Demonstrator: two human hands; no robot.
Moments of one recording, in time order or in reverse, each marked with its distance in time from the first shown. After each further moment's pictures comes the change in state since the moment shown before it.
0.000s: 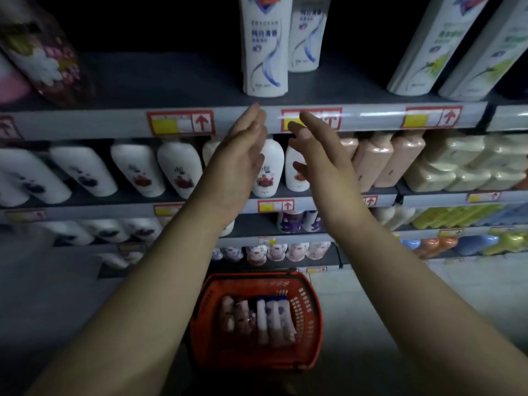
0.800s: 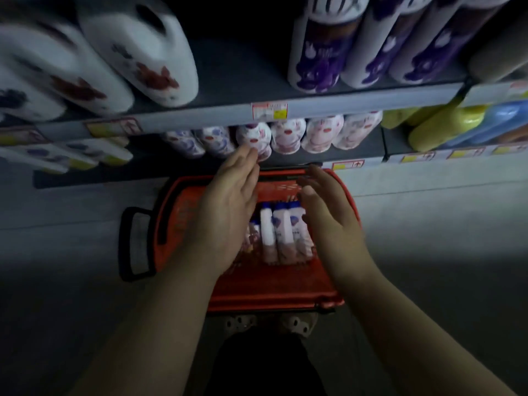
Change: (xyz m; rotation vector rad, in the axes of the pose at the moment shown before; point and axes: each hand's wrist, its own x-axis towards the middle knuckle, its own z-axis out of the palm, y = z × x) left_hand -0.034 -0.396 -0.130 -0.081 0.245 -0.517; right_hand -0.079 0.433 -0.015 -0.008 0.068 0.572
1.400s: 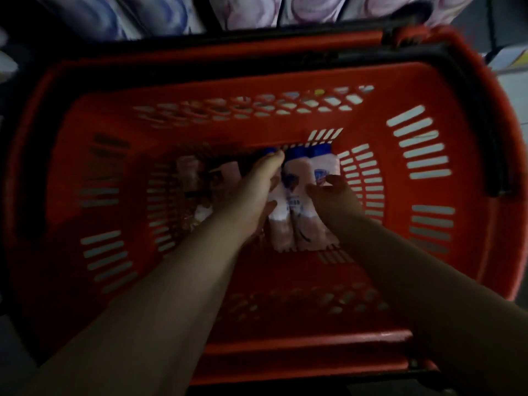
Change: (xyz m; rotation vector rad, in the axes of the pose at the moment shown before) left_hand 0.184 -0.280 -0.121 0.281 0.146 -0.383; right_hand 0.168 0.325 0.020 -0.473 0.104 0.501
